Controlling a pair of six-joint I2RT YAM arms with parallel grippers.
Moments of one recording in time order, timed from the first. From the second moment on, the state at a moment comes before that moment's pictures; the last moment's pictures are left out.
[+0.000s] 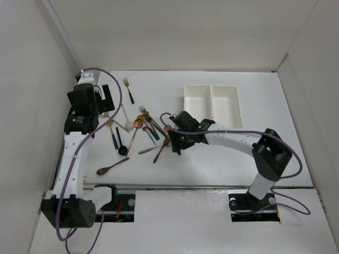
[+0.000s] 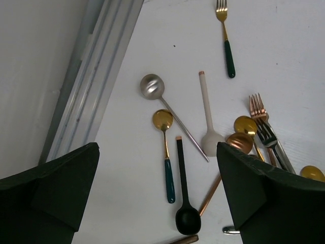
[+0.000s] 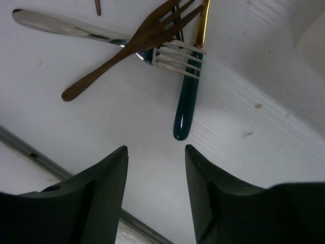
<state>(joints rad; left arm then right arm) 0.00 1.09 1.18 -0.58 -0.23 -0.10 0.87 1.67 1.17 -0.49 -0.05 0.41</state>
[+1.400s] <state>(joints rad) 0.05 1.04 1.11 -0.59 -0.35 -0.20 0.88 1.76 1.56 -0.64 0.31 0.40</state>
